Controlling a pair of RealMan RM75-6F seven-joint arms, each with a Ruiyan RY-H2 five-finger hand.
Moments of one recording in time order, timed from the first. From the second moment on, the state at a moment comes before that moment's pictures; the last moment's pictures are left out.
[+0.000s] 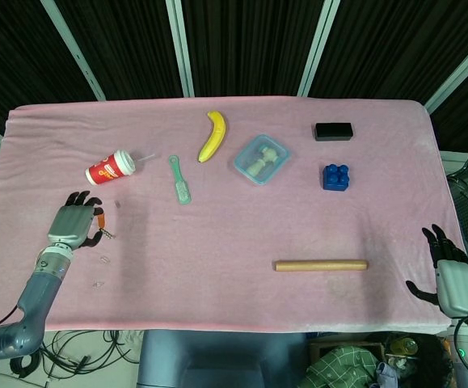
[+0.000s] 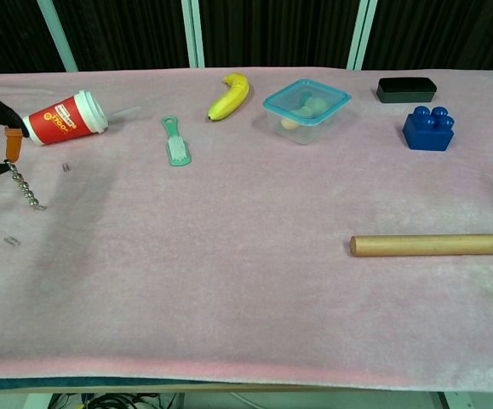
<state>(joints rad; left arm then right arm) -0.67 -1.28 -0.08 -1.63 0.79 1.01 0.45 0.10 -1.17 0.12 -1.65 -1.34 1.42 -0.12</state>
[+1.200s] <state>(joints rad) -0.78 -1.30 -0.17 -1.52 0.68 0.93 0.51 0.10 -1.17 0.12 -1.65 -1.33 1.42 -0.13</state>
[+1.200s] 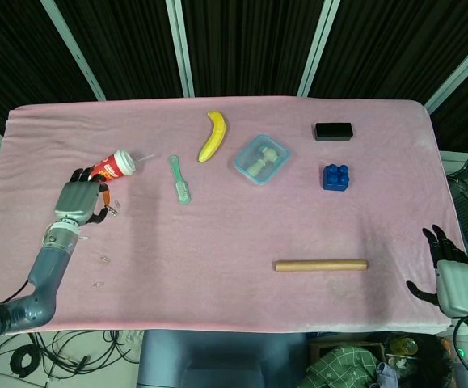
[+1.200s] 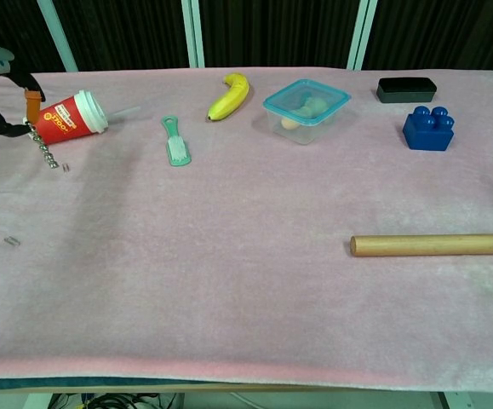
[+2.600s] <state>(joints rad) -0.85 -1.46 -0.18 -1.23 0.62 0.84 0.49 0.10 -1.17 0.12 -1.65 -1.32 1.42 -0.13</state>
